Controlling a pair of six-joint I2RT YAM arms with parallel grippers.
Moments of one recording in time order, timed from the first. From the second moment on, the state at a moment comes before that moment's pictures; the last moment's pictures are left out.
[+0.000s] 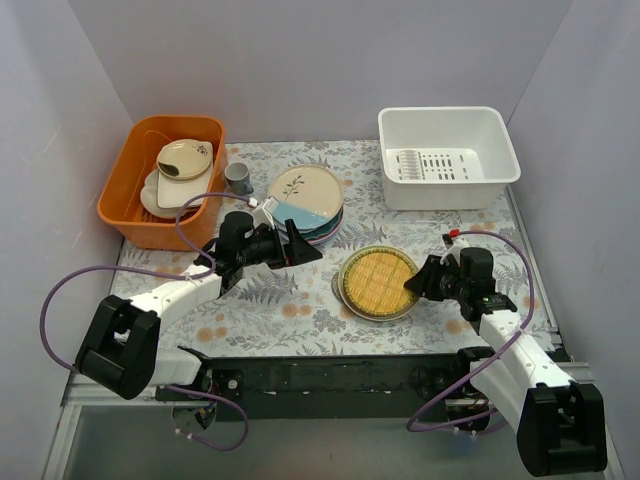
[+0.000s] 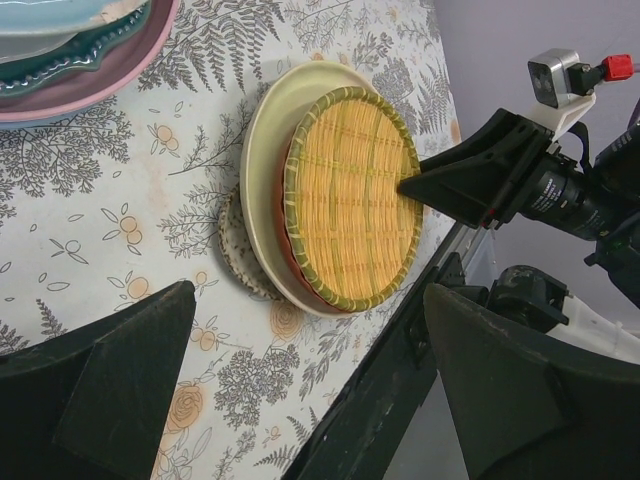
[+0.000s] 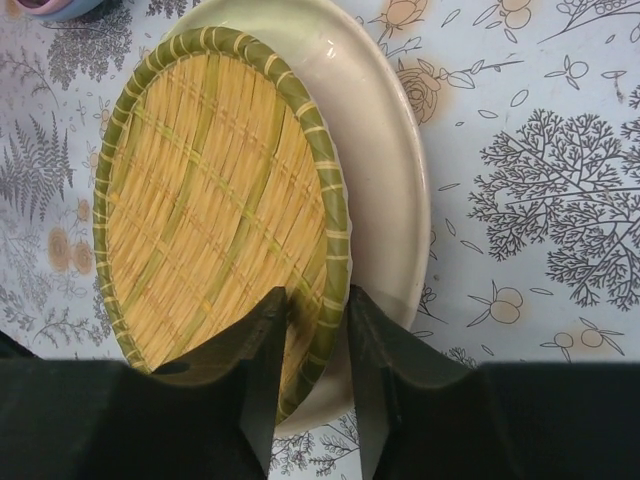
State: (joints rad) left arm -0.46 1.30 0.62 0.24 0.56 -0.73; right arm 0.12 0.86 0.31 -0.14 -0.44 0.38
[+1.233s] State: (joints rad) left arm -0.48 1.31 0.59 0.29 0.56 -0.77; right arm 0.07 0.79 0.30 -0.12 -0.54 0.40
